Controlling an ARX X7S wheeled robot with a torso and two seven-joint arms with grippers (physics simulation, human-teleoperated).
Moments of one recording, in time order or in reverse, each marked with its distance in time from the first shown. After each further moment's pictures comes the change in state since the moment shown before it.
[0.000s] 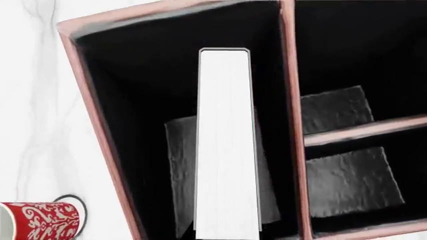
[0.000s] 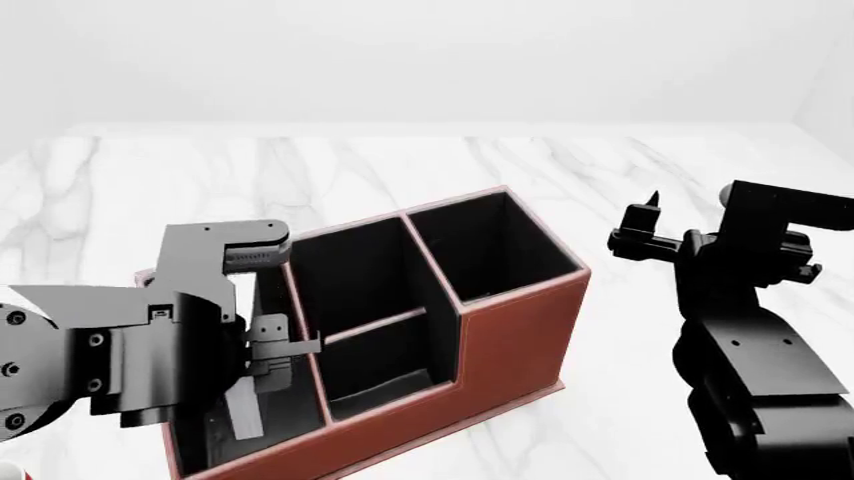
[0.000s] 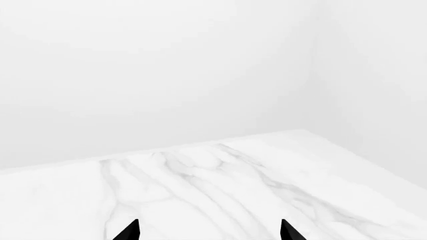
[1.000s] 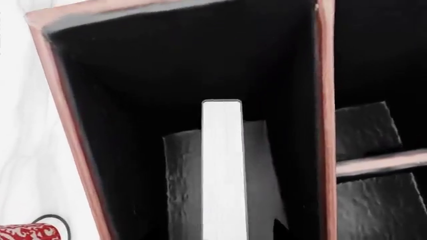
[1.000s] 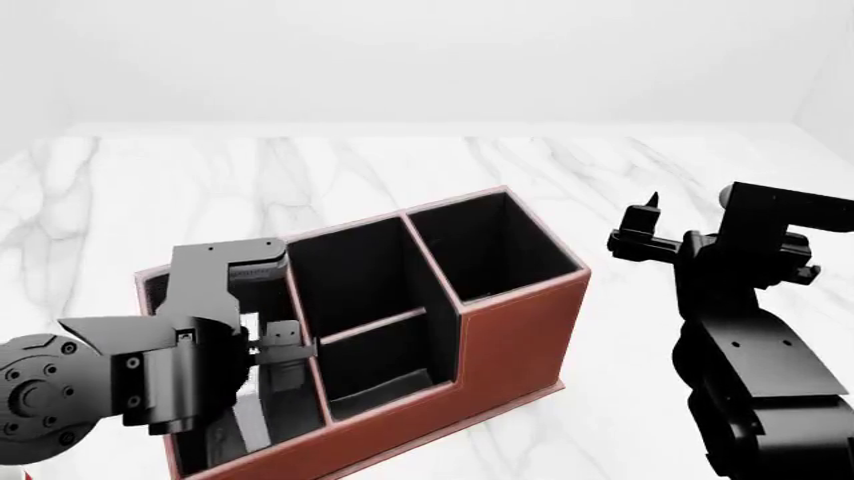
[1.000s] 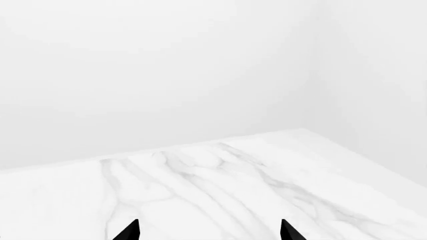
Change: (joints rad) left arm 0.131 0.018 0.043 -0.100 0.149 0.069 0.094; right arm -0.003 0.006 -0.006 0.004 0.013 -0.008 0.005
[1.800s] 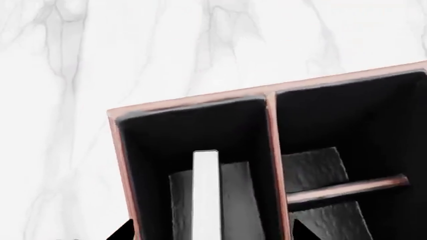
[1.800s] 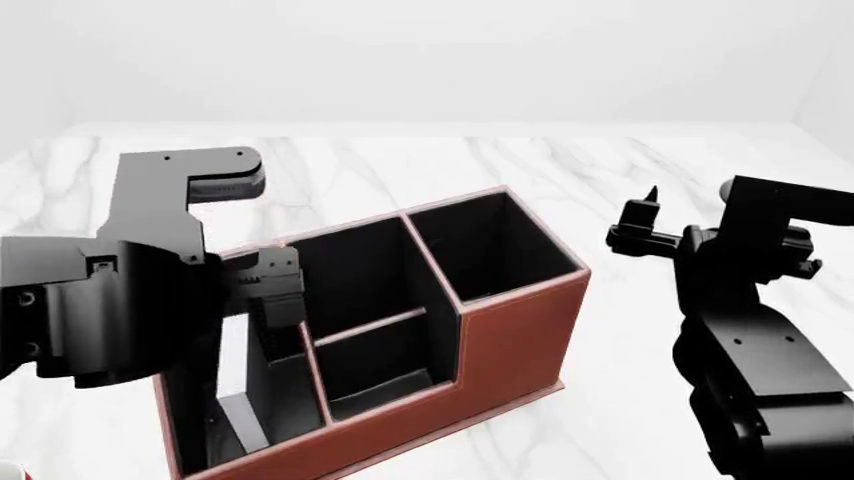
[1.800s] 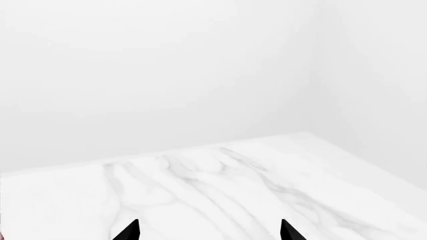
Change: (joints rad) left arm -0.250 -0.059 -0.104 0.091 -0.102 -0.116 -0.104; right arm 0.008 0.007 -0.009 -0.027 0.013 0.017 0.011
